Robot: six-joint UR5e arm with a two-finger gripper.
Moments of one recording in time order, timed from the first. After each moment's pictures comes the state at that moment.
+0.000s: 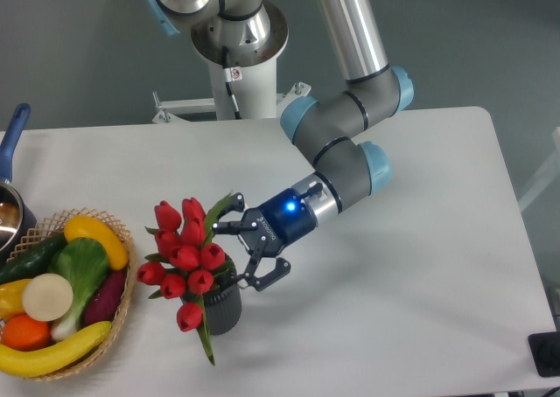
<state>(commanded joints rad) 2.60 -2.01 -1.88 -0.75 0.16 1.50</state>
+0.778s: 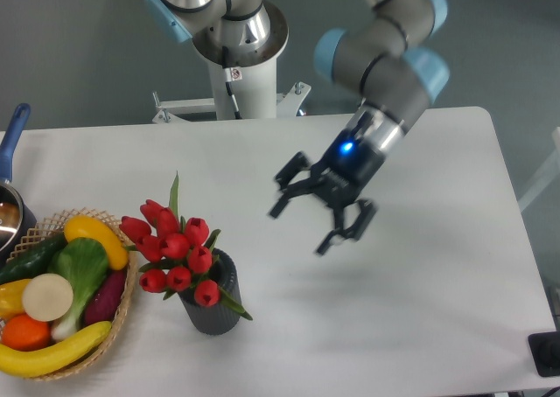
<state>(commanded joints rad) 2.83 -1.72 -1.88 -0.76 0.69 1.50</state>
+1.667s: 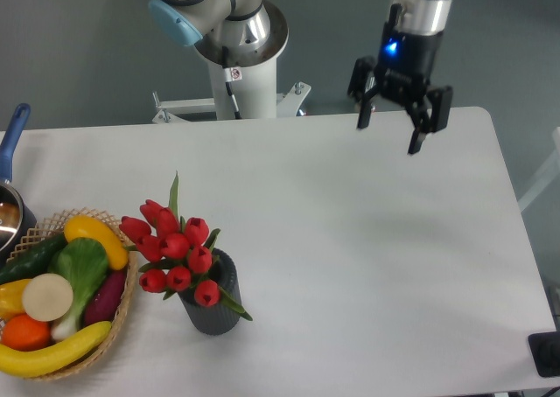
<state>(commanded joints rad) 2.90 -1.52 -1.67 -1.31 1.35 1.96</state>
